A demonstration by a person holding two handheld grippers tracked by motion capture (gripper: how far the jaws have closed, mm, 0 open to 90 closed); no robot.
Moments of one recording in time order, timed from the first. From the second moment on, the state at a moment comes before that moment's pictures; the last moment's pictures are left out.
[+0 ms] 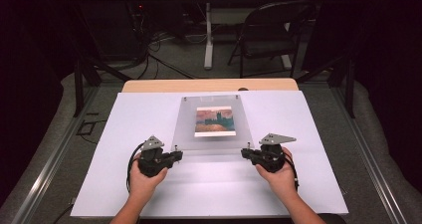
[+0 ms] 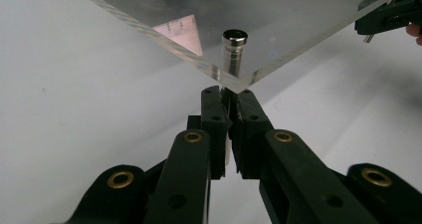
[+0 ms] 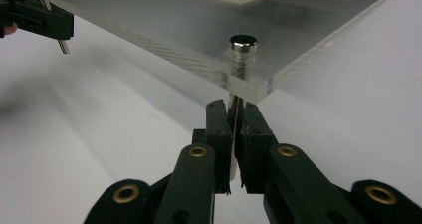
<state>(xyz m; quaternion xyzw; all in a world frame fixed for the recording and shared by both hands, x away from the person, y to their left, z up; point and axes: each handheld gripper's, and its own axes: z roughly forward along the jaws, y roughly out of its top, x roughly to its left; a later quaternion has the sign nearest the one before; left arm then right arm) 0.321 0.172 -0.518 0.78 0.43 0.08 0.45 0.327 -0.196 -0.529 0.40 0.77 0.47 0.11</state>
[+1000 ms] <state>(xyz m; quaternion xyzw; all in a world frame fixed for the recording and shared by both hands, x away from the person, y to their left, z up) 0.340 0.167 -0.552 0.81 0.44 0.08 0.39 0.344 -0.186 -0.564 0.42 0.79 0.43 0.10</state>
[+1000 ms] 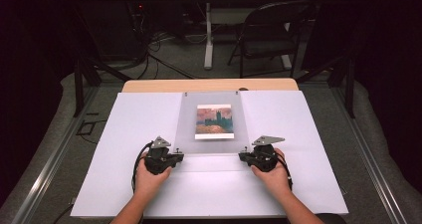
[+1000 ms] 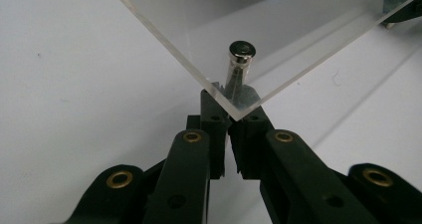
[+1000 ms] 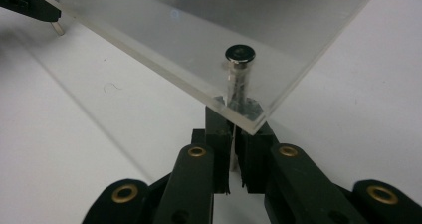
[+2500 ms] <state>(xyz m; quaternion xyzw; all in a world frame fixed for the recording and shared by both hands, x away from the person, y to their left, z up) 0.301 0.191 -0.530 0.80 0.41 0.14 0.41 0.301 -0.208 -0.539 0.38 0.82 0.40 0.17</state>
